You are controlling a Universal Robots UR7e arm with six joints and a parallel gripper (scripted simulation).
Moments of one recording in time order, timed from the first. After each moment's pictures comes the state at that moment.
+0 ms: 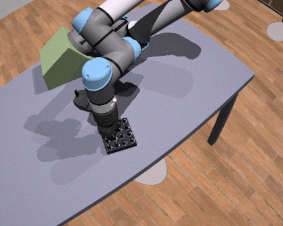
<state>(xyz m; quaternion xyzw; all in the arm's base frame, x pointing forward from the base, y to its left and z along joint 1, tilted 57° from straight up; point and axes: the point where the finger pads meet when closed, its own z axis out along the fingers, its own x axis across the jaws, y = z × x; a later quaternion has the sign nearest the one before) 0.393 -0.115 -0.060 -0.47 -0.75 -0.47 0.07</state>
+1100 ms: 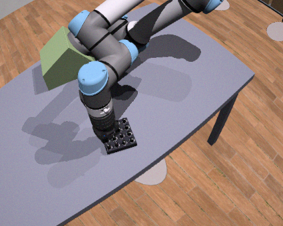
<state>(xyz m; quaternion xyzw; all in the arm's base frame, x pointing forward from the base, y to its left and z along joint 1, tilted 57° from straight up) 0.393 -0.115 -0.060 -0.67 -0.57 -0.43 0.21</state>
